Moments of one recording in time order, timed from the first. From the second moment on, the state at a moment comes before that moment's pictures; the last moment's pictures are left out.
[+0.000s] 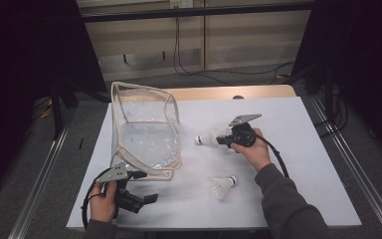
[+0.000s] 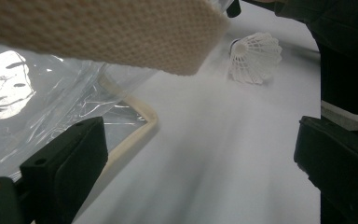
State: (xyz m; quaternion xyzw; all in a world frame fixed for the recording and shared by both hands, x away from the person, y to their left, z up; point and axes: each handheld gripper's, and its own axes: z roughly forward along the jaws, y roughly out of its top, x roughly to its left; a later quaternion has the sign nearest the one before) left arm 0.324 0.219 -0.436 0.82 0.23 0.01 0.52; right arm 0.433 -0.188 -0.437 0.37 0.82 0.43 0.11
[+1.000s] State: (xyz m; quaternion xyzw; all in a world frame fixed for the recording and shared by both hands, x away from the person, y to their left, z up) left arm 0.325 0.218 -0.436 0.82 0.23 0.01 0.52; right arm 0.439 -0.184 -0.445 0.37 0.82 0.42 0.11
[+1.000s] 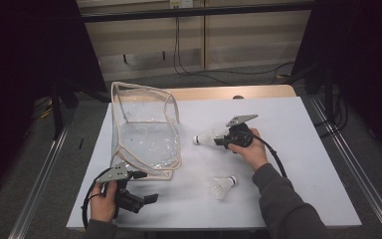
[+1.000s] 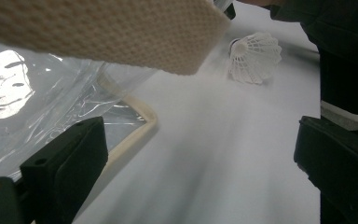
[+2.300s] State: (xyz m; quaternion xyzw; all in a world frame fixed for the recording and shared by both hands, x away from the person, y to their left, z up) left arm 0.325 0.218 -0.436 0.82 0.23 0.01 0.52; right arm 0.436 -0.182 -0.446 0.33 0.83 0.43 0.10
